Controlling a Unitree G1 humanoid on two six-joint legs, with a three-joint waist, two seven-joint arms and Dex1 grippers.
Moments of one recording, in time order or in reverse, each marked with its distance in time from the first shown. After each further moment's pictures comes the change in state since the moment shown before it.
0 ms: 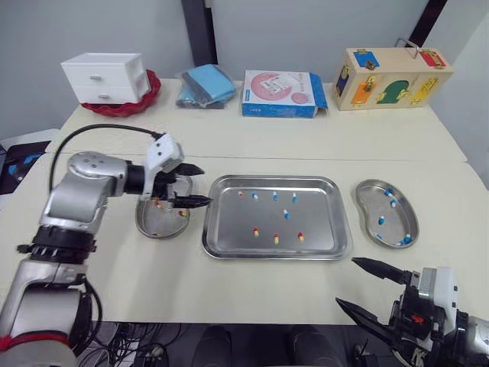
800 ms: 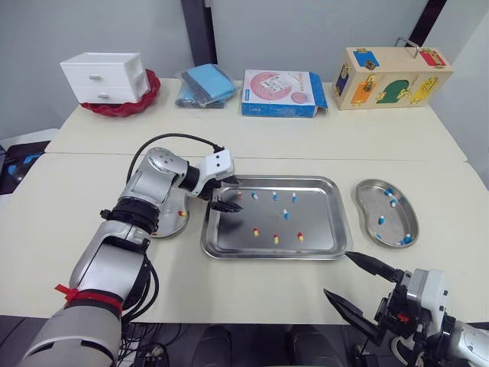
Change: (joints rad) left arm -0.212 -0.243 -0.156 0.446 0.270 -0.251 -0.040; right arm 0.027 0.044 0.107 -0.046 -0.045 -0.066 -0.128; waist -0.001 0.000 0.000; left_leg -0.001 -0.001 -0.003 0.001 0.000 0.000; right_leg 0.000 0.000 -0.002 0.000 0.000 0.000
